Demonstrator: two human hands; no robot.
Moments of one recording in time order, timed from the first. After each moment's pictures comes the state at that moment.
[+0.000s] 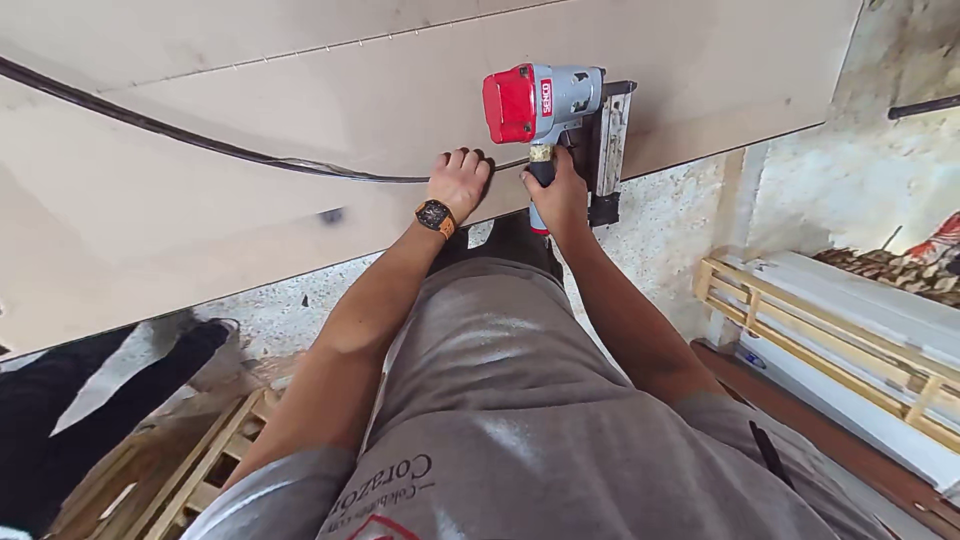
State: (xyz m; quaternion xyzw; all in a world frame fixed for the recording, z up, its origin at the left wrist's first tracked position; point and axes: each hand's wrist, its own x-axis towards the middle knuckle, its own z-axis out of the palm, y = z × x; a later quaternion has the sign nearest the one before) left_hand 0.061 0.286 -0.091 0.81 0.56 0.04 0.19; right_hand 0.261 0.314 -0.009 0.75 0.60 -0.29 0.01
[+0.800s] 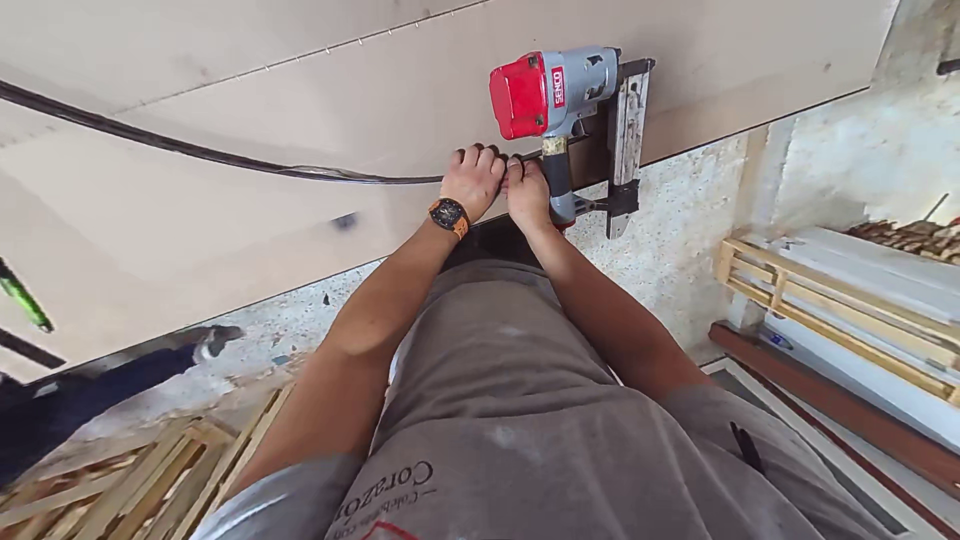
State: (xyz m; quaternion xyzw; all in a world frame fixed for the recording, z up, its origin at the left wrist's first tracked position) left_hand 0.064 0.293 -0.081 0.83 0.53 0.01 0.20; right_hand 0.190 0.296 -0.060 0.79 0.40 -0.45 -0.09
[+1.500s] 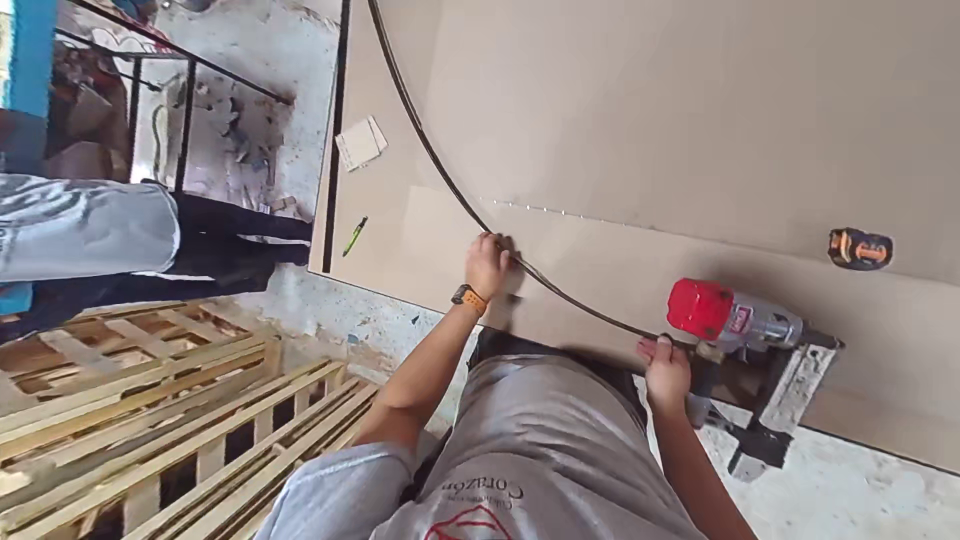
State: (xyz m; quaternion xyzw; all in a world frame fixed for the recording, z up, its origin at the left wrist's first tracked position) left_hand -0.209 0.252 -0.030 0.42 0.87 0.14 0.22; right_hand 0.188 0.292 -0.053 0.76 0.37 -0.52 -0.14
